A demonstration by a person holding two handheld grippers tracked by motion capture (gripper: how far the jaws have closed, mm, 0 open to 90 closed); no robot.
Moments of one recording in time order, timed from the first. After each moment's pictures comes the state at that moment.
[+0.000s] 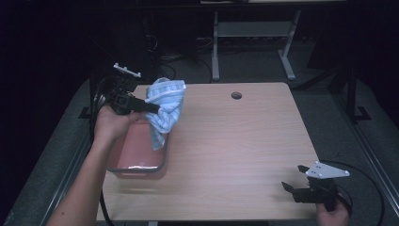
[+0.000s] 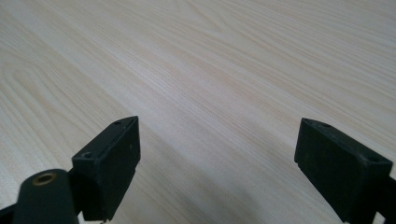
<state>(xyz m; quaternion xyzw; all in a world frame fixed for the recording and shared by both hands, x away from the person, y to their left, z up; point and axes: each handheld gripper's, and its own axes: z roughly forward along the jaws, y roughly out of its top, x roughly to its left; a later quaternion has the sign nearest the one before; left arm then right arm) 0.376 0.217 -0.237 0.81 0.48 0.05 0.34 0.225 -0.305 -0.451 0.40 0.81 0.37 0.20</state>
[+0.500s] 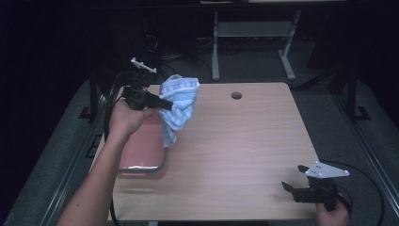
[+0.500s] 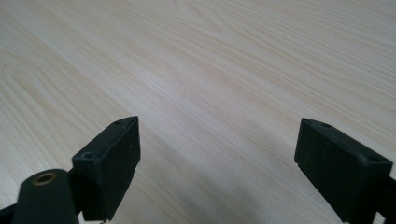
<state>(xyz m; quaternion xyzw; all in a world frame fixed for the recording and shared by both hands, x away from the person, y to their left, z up) 0.385 0.185 -0.232 0.82 0.46 0.05 0.34 0.225 -0.305 -0.451 0.40 0.81 0.37 0.20</state>
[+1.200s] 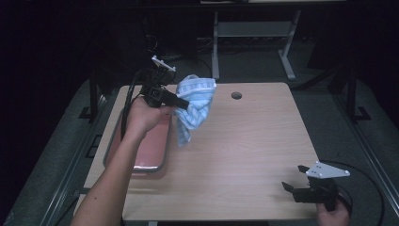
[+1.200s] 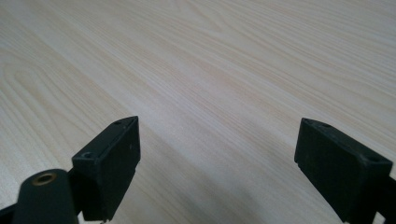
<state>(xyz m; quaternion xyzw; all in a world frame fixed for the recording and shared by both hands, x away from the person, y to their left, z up) 0.394 0.144 -0.233 0.84 0.43 0.03 0.34 0.225 -0.305 -0.451 0.40 0.81 0.37 0.20</state>
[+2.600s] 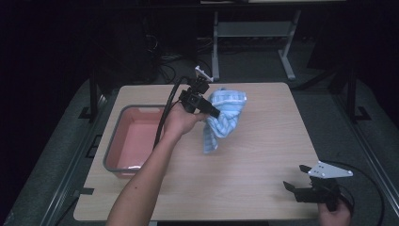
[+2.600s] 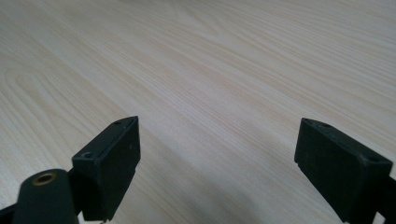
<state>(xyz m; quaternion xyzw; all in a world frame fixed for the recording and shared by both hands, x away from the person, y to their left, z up) 0.412 0.060 -0.279 0.86 0.40 -0.01 0.31 0.224 -0.310 -0.450 0.40 0.81 0.38 0.20</state>
